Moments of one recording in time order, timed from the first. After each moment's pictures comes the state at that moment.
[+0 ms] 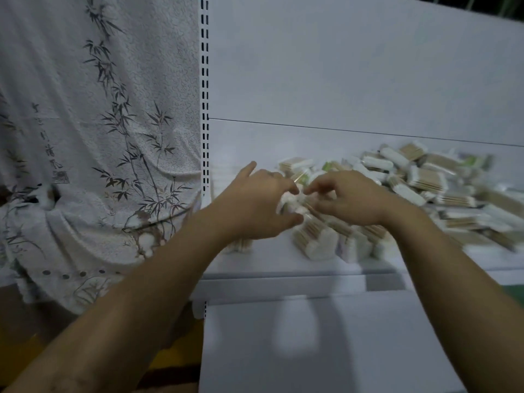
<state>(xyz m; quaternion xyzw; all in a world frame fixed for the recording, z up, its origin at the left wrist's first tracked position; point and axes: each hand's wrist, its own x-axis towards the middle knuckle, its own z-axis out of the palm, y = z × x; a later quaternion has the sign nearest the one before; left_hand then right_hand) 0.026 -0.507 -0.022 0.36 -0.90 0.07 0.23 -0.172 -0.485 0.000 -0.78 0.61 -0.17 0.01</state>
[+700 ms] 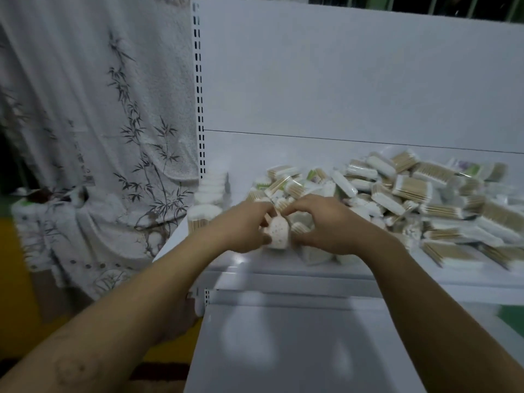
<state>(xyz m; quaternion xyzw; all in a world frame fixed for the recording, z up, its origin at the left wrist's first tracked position) -0.041 -0.486 -0.037 0.50 -0.85 -0.09 0.14 -0.225 -0.453 -0.021 -0.82 0.55 -0.16 0.00</state>
